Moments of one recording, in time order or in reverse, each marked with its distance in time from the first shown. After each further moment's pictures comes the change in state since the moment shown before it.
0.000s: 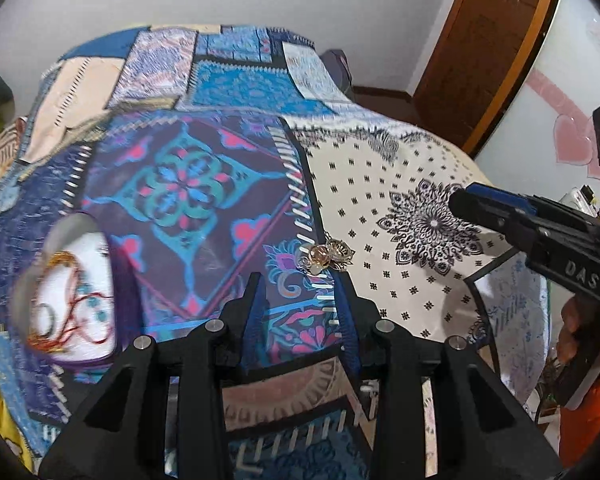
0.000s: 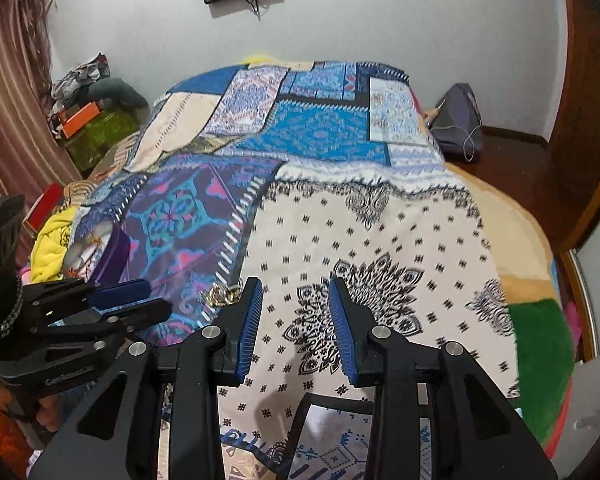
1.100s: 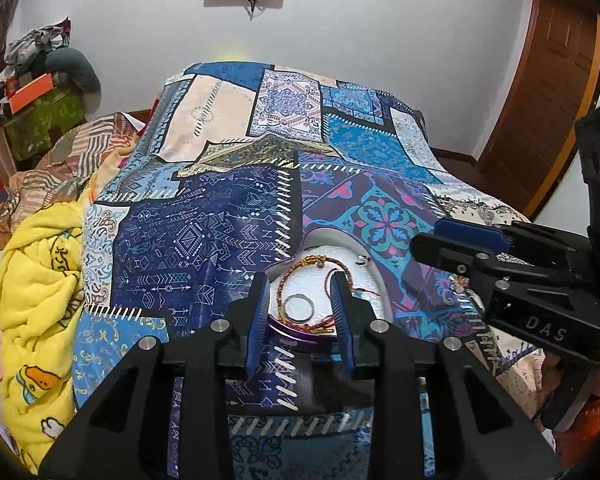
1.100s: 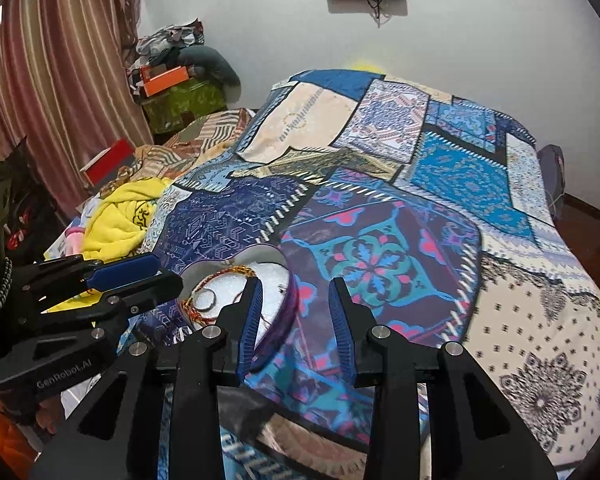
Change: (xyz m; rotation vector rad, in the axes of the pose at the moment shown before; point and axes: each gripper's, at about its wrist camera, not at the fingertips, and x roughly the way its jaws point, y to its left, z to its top) left arm -0.105 0.126 -0.029 -0.157 -0.205 0.208; right arm 0.036 0.160 0.034 -0.241 -0.025 0.180
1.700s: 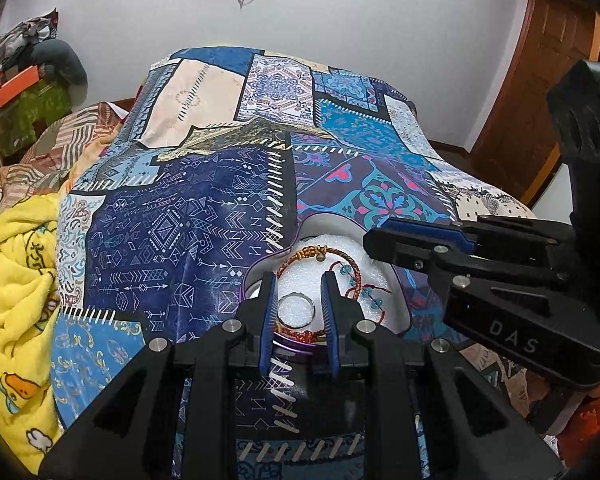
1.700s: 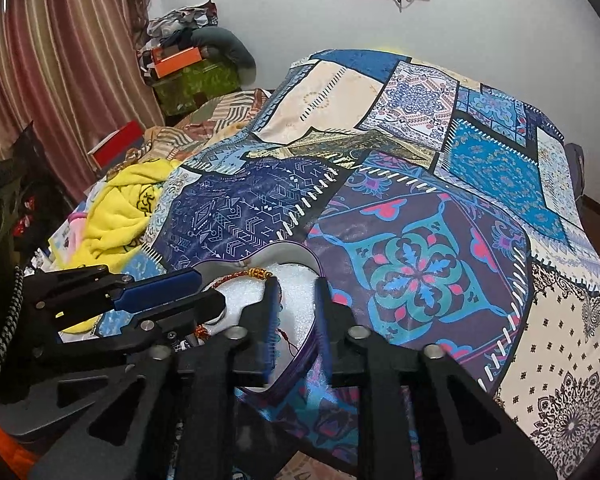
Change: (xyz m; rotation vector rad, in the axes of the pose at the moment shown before) left arm 0.036 0.008 -0.006 0.002 0.031 -0.045; right arm 0.045 0.018 0.005 -0.032 0.059 0.050
